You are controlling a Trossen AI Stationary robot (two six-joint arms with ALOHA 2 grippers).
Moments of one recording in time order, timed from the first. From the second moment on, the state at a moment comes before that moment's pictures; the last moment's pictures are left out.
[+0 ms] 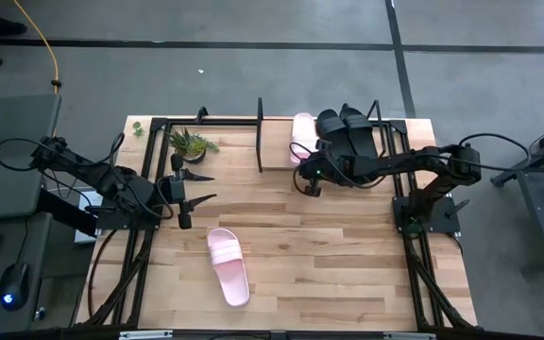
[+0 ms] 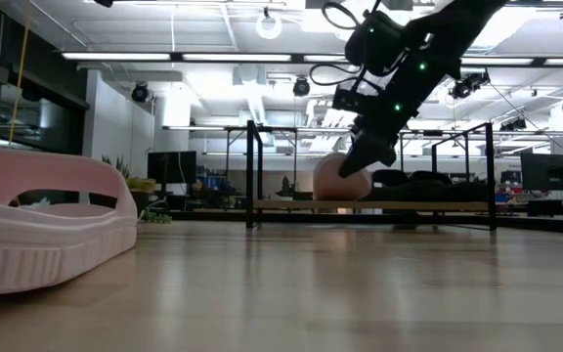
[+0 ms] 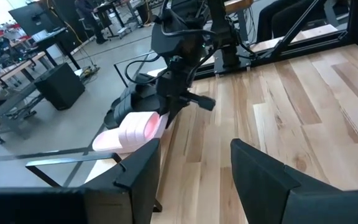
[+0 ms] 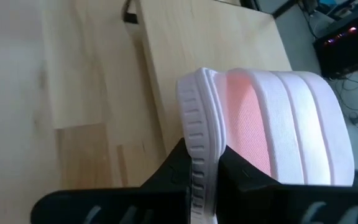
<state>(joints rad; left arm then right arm) -0.33 0.72 0.72 -0.33 -0.69 0.15 -0.20 1.57 0.85 -0.12 0.42 -0.27</state>
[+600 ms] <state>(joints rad) -0.33 0.72 0.72 -0.34 -0.68 0.14 -0.23 1.57 0.85 -0.18 0.41 -0.23</state>
